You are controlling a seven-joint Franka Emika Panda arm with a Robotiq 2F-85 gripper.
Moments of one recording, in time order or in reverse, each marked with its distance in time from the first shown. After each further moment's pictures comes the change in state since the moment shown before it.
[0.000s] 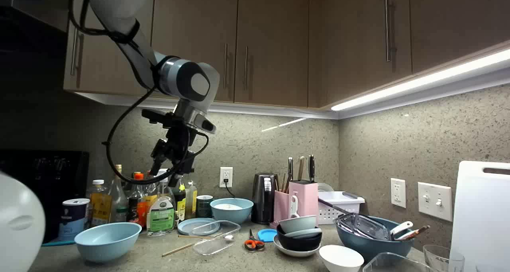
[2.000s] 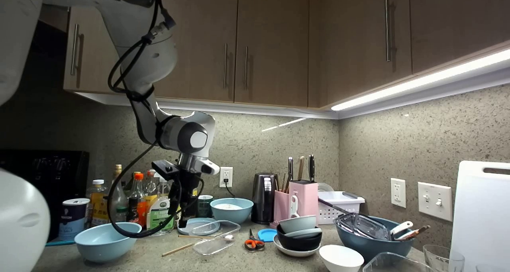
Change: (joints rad) arm 0.035 0.358 0.042 0.028 -0.050 0.468 0.265
